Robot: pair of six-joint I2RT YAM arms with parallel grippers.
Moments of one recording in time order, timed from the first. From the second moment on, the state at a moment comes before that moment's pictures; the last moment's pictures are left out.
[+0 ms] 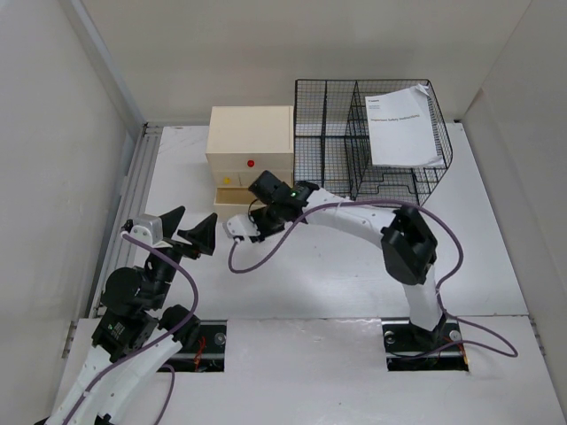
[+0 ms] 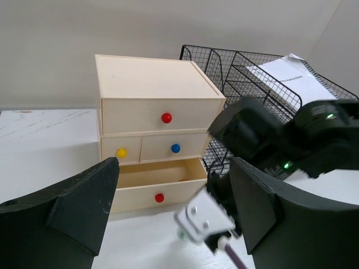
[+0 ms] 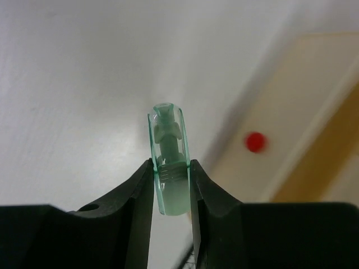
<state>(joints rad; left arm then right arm) -0.61 0.17 0.61 -0.23 -0.28 -0.17 0.95 2.07 1.71 -0.77 -0.31 -1.17</state>
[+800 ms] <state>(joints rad) -0.61 0.15 0.61 -0.23 -0.28 -0.17 0.95 2.12 1.73 -0.28 0.29 -0.81</state>
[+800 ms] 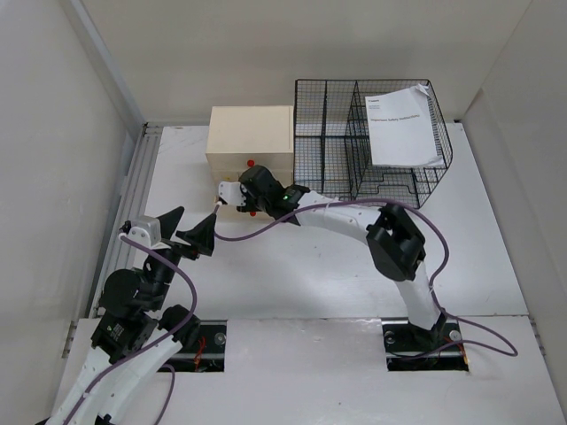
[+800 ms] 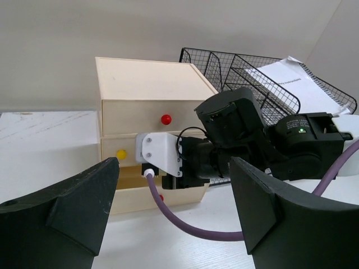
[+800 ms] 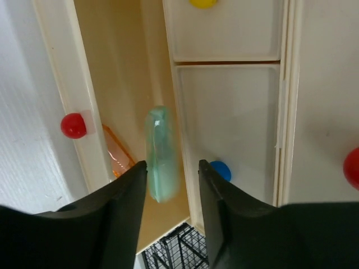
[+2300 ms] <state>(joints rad) -0.60 0.15 0.61 -0.23 -0.28 -0.17 0.98 2.28 1.73 -0.29 0.44 -0.63</state>
